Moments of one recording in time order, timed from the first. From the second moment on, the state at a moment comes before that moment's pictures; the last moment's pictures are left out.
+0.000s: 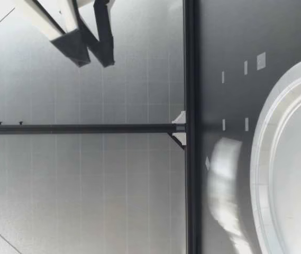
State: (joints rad) left arm -0.29 -0.42 1.17 -0.24 -0.04 -0.41; right arm -0.04 -0.38 0.94 0.12 -0.25 0.29
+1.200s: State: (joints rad) left arm -0.40 -0.27 1.33 -0.24 -0.21 -0.50; right arm -0.04 -0.35 0.94 0.12 -0.27 0.32
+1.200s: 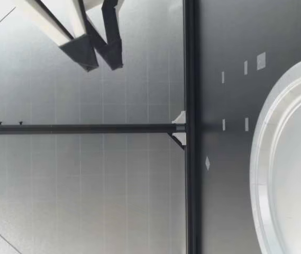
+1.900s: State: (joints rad) left arm -0.40 -0.33 1.30 -0.24 -0.12 -0.53; right arm -0.04 -0.35 0.94 0.12 -0.27 0.32
